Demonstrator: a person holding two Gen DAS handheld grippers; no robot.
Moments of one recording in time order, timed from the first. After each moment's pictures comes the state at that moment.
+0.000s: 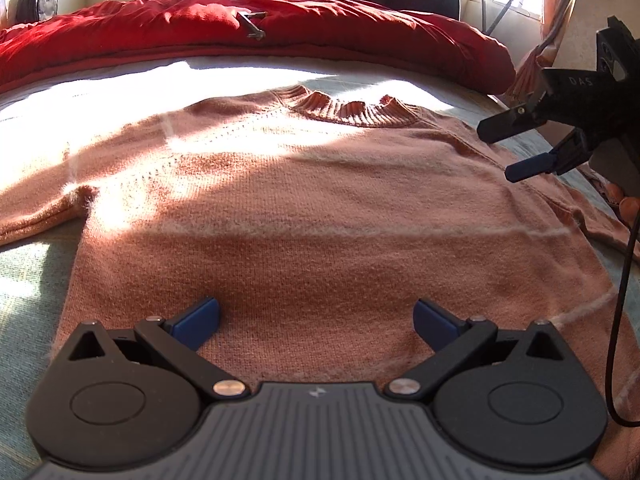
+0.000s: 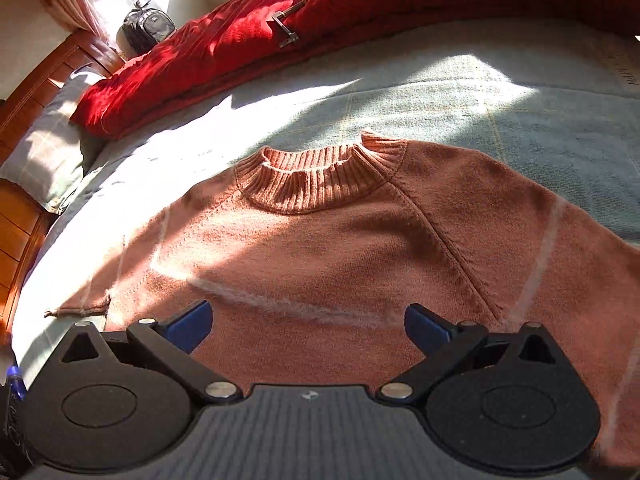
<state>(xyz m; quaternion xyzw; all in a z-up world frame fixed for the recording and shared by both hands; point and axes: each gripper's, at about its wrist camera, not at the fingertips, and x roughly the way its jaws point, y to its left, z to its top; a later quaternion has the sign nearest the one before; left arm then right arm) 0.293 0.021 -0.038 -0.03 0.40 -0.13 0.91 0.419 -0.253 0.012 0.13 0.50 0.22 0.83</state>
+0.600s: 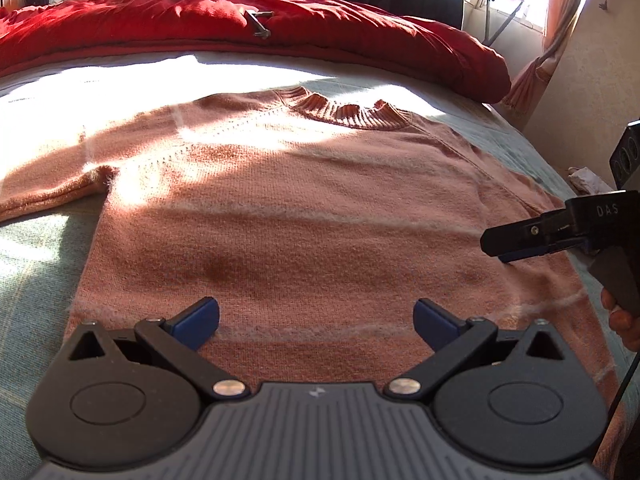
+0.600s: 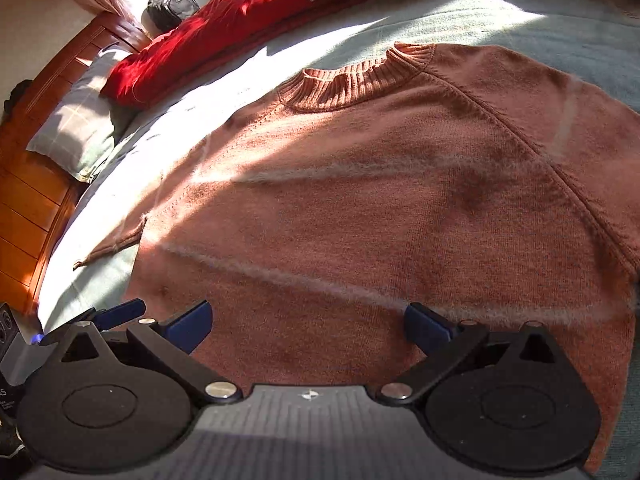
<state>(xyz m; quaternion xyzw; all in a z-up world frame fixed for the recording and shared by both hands) 0.267 0.028 -0.026 -0.06 0.42 -0.13 0.90 0.340 -0.241 -0.017 0.15 0.52 0.25 0.81</state>
